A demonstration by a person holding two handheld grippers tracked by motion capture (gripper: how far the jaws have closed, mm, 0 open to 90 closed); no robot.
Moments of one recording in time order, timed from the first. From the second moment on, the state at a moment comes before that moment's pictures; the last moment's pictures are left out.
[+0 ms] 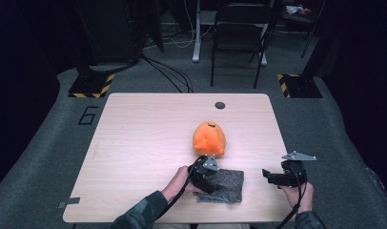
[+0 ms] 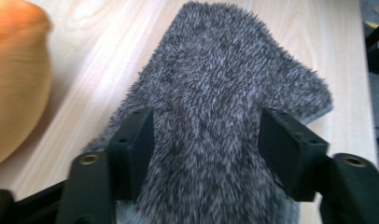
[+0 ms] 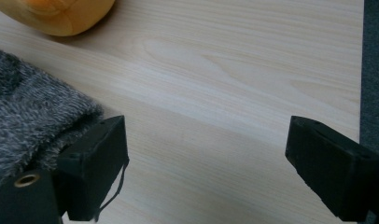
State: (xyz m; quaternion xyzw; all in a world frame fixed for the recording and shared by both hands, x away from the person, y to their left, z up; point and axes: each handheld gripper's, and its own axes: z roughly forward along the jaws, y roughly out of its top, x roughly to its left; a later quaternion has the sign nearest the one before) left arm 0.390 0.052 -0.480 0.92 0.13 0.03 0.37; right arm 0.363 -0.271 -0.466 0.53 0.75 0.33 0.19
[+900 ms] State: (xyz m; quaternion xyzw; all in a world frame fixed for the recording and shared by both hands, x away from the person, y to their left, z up) left arm 0.372 0.203 -0.479 0.87 0.29 0.12 0.38; right arm 0.349 -0.206 -0.451 0.45 0.80 0.36 0.16
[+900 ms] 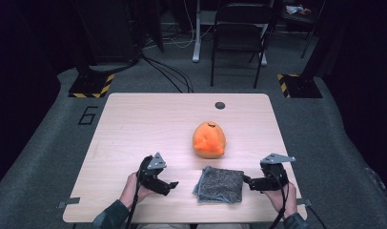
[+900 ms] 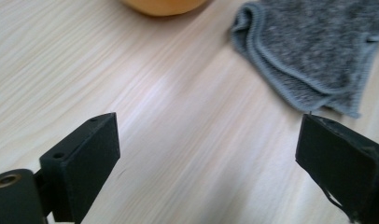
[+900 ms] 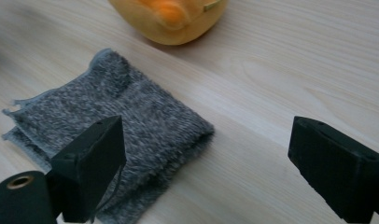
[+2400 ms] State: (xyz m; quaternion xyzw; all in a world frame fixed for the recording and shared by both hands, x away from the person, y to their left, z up) left arm 0.381 0.227 -0.494 0.86 0.35 0.13 0.36; right arm 0.358 -0.120 -0.497 0.34 0.89 0.27 0.11
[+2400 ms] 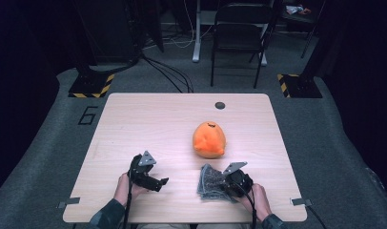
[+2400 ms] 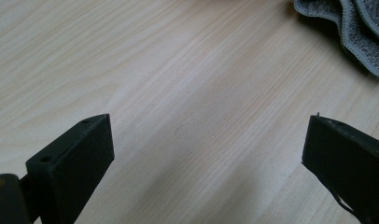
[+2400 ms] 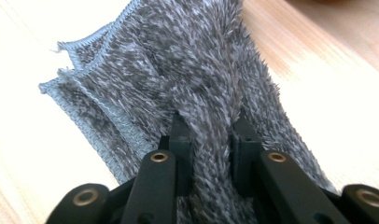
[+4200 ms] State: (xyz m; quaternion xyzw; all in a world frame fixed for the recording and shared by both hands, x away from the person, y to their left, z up) left arm 0.384 0.234 -0.492 0.85 0.36 0.14 0.36; right arm 0.350 -0.226 -0.446 0.49 0.80 0.28 0.21
